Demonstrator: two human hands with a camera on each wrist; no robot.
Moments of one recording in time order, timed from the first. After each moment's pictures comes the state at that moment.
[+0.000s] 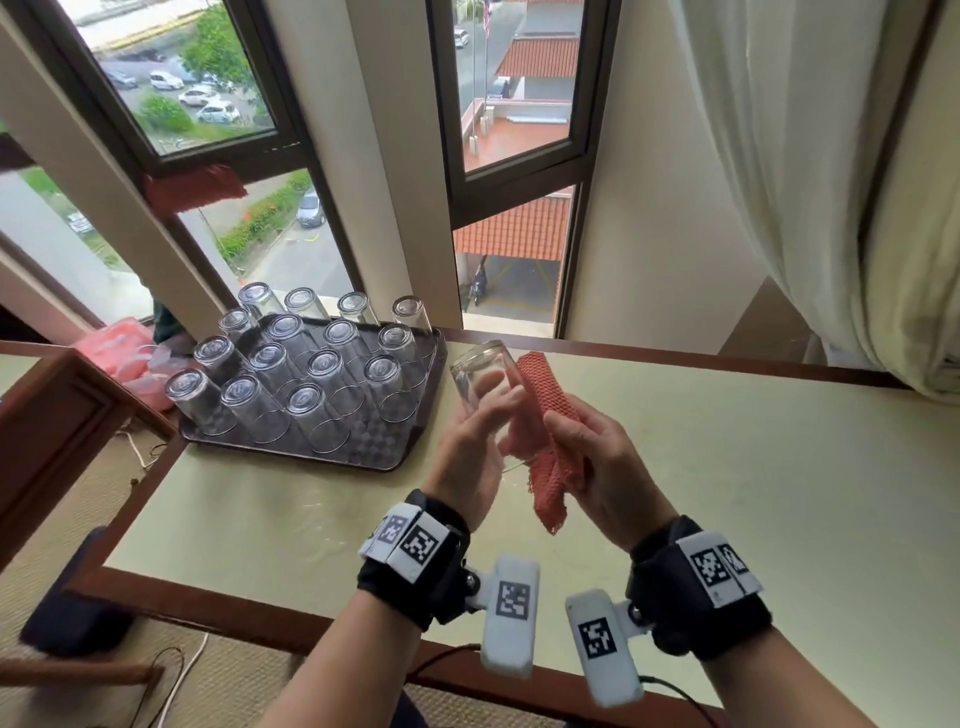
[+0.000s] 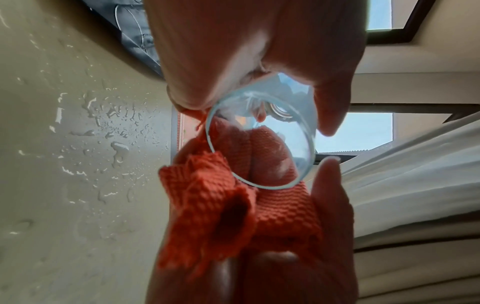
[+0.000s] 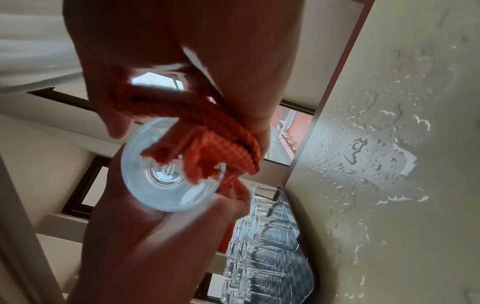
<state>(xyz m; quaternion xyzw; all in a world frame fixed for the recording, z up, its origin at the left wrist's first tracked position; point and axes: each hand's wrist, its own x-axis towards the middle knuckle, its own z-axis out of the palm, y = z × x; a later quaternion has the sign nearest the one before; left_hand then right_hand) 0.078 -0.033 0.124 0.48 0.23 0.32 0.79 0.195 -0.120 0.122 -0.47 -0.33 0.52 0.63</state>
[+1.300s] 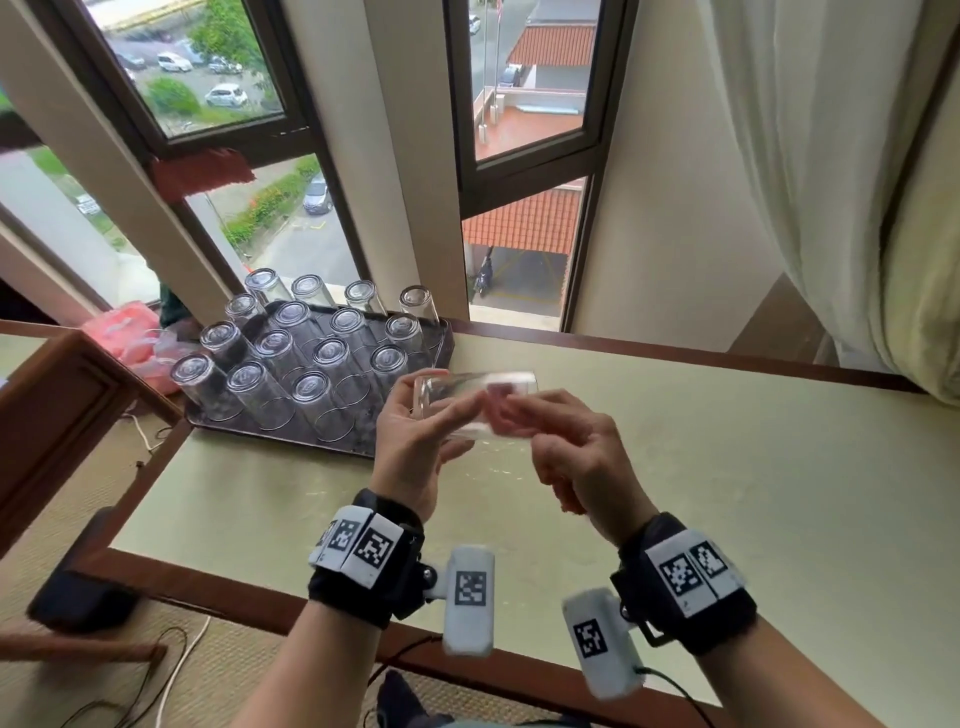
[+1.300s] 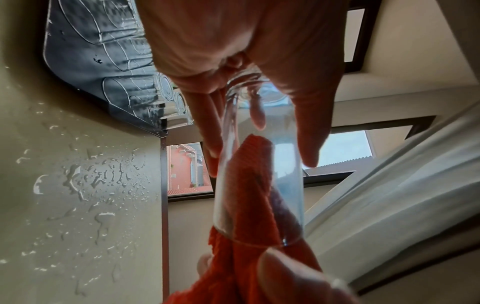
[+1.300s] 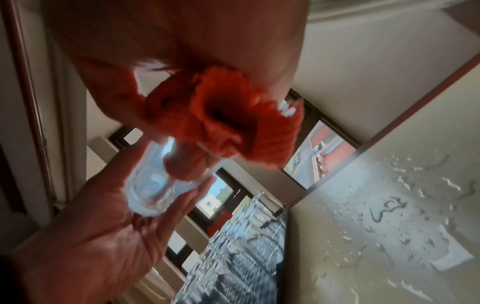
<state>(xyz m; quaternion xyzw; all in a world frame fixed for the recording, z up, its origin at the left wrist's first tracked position) 0.037 -0.013 0.126 0.44 0.37 0.39 0.72 0.183 -0.113 0.120 -0.53 -0.44 0.39 0.60</state>
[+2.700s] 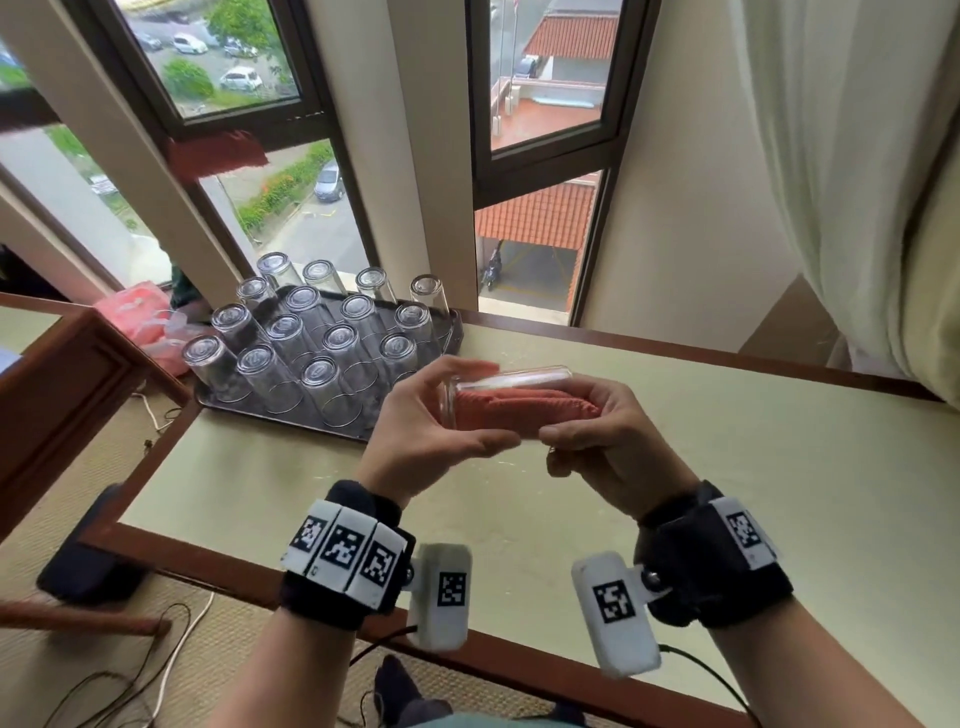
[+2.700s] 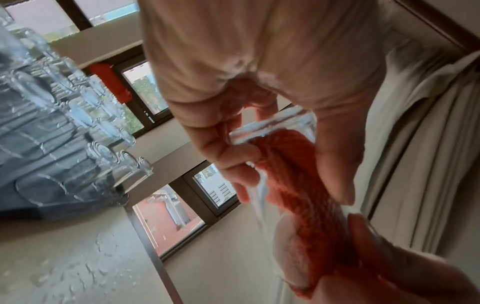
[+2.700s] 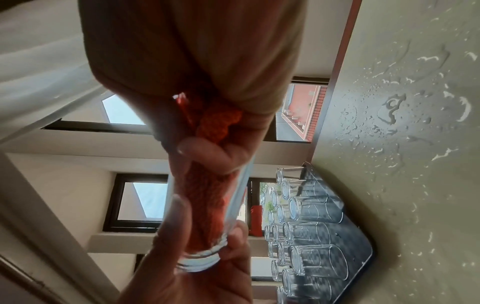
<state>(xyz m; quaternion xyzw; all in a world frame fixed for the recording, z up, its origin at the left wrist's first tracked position) 0.015 -0.020 0.152 0.62 0.30 0.32 0.65 0.202 -0.104 0.138 -0.41 -0.35 0.58 0.61</state>
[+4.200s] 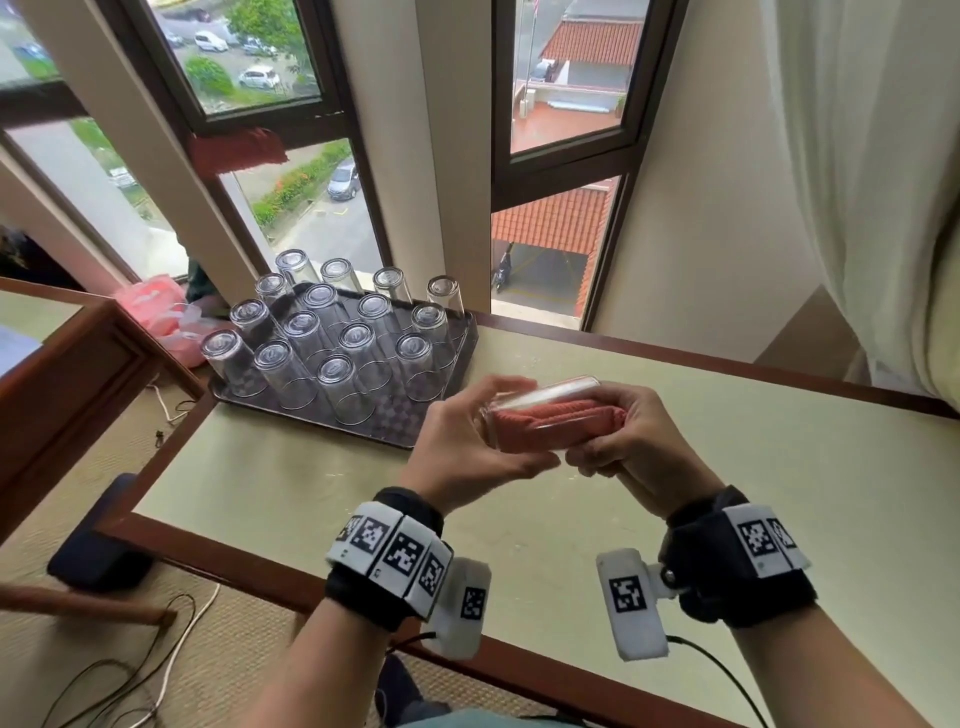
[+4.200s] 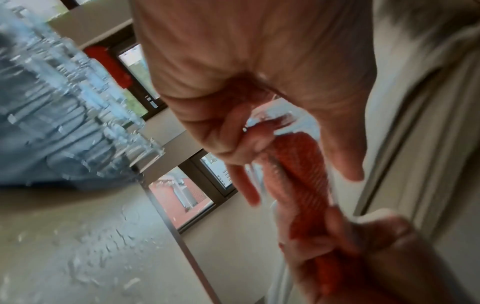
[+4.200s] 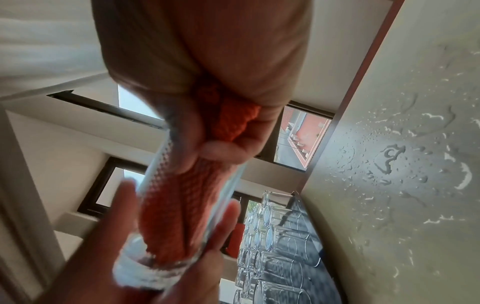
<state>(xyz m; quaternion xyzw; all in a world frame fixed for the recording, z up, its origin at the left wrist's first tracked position) 0.025 -0.024 0.130 0.69 0.31 0.30 0.58 0.211 -0.102 0.140 -0.53 -0.39 0.52 0.55</state>
